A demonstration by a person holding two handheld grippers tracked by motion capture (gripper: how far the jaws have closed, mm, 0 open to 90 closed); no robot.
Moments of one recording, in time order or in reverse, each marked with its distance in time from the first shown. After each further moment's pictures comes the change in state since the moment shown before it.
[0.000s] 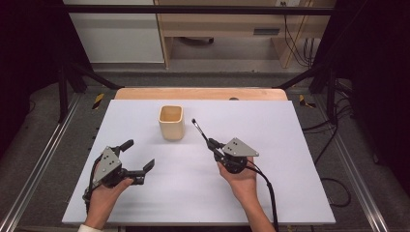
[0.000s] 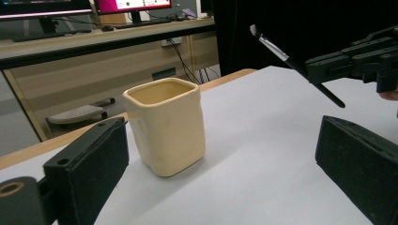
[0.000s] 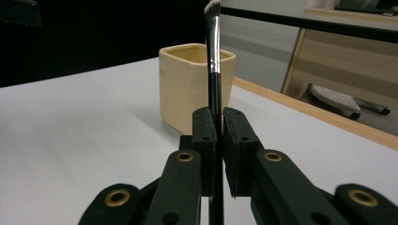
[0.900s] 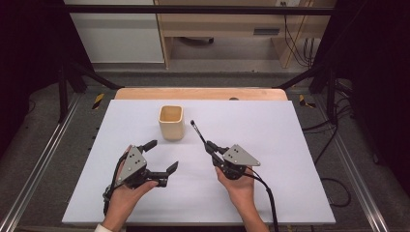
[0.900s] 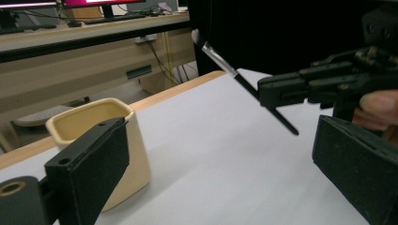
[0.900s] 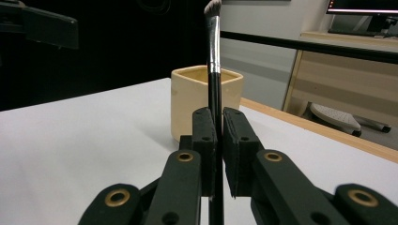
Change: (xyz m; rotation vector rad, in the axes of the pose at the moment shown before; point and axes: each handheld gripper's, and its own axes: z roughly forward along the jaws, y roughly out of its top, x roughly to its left) left arm -0.049 0.030 0.033 0.018 -0.080 -0.022; right arm 0.015 -0.004 -0.009 -0.100 -0.004 0.014
